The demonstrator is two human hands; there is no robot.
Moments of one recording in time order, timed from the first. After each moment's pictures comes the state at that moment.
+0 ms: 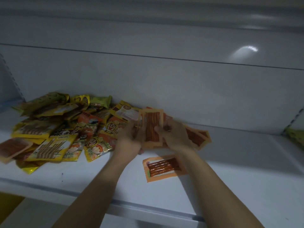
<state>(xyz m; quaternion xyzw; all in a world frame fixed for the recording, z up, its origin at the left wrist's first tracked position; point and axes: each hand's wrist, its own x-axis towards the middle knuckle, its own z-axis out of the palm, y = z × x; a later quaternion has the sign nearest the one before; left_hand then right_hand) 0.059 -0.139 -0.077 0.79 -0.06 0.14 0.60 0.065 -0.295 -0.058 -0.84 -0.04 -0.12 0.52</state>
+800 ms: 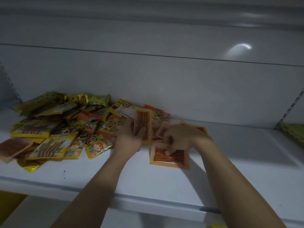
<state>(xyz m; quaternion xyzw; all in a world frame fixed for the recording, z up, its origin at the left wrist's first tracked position) 0.068 -0.134 -0.085 0.81 -0.04 0.14 0.57 0.052 -0.322 -0.022 -0.97 -0.16 0.14 0.09</state>
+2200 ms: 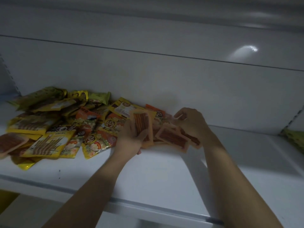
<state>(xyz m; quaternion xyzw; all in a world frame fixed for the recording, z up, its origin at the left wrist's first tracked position) 0.069 -0.141 -0.084 0.79 -0.02 0.09 0.60 0.095 -0.351 -0.029 -0.94 0.00 -0.12 0.33</state>
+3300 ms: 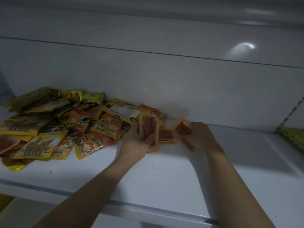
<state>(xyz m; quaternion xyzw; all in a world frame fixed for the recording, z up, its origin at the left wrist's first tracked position) 0.066 -0.174 -0.094 0.81 -0.04 0.10 0.58 0.086 -0.397 -0.067 -0.98 0.09 -0.04 0.15</state>
